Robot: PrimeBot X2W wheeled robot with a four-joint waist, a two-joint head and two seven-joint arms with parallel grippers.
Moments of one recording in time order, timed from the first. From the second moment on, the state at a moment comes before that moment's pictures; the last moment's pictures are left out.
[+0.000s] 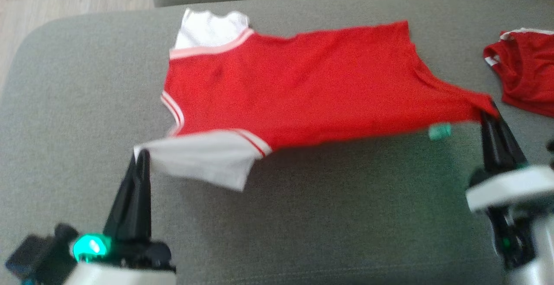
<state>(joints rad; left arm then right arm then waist) 0.21 0.25 -0.26 -0.46 -0.51 0.14 -0.18 -0.12 -0.17 -0.03 0.07 0.41 0.12 0.02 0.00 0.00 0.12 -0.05</state>
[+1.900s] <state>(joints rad) -0.33 0.14 -0.30 0.29 -0.56 -0.02 -0.24 -0.33 -0.05 -0.10 0.39 0.30 0.12 0.06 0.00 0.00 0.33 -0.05</state>
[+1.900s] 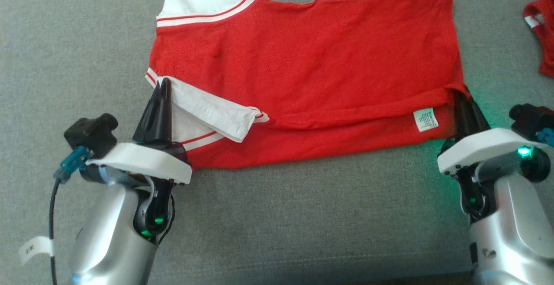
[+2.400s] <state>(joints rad) -0.08 0.13 -0.25 0.15 -0.57 -0.03 -0.22 -0.27 -0.05 -0.16 0.24 0.27 0.12 -0.03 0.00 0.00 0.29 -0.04</state>
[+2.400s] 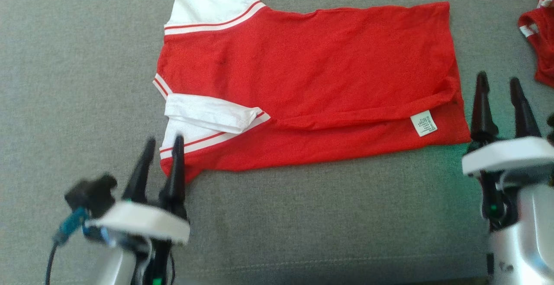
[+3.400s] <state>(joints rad) 0.04 0.21 -0.29 0.03 -0.63 0.06 0.06 -0.18 -0.05 -0.13 0.18 0.22 0.12 0.12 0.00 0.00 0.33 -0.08</state>
